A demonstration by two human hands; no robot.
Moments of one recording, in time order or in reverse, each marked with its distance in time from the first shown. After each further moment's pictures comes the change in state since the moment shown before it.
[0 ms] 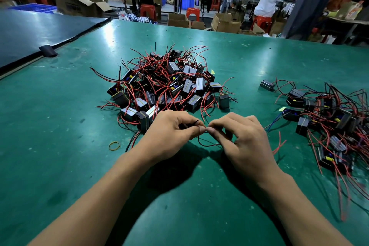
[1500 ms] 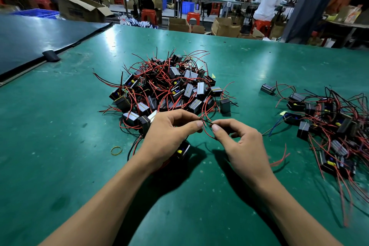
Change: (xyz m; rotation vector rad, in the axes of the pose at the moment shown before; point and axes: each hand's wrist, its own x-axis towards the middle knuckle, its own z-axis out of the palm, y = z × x) left_hand 0.001 0.000 0.005 -0.408 0.160 -0.169; right_hand 0.001 -0.012 0.008 0.465 0.049 0.512
